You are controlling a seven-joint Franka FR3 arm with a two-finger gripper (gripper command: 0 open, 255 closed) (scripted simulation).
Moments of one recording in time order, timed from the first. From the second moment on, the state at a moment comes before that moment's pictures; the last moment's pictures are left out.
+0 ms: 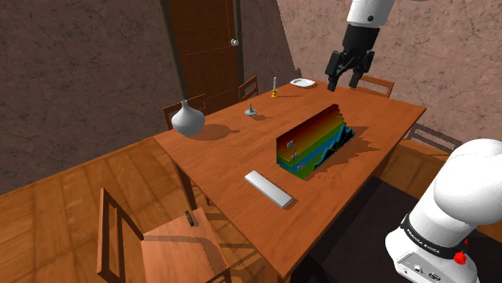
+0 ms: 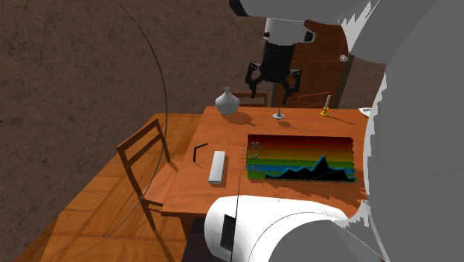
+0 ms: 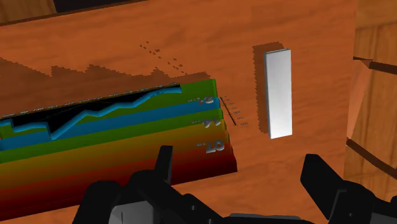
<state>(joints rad) 0.01 -0.74 -0.03 -2.32 0.07 1.66 0.16</state>
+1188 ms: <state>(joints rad) 0.08 -0.42 0.15 -2.52 0.13 2.15 0.30</state>
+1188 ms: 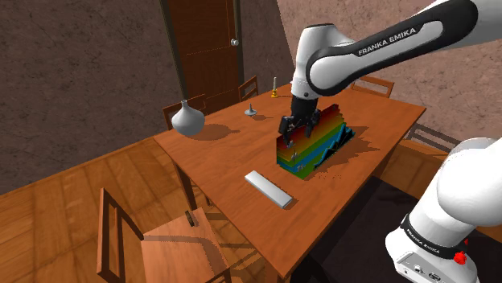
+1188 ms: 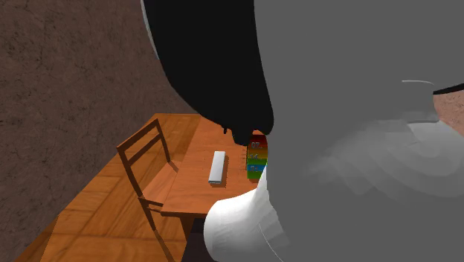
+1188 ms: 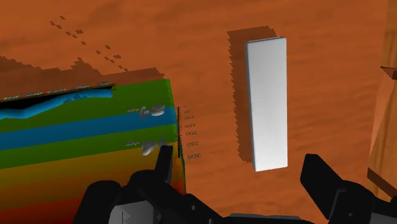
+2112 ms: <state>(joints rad) 0.12 0.10 0.28 -2.42 -0.01 2.53 0.53</state>
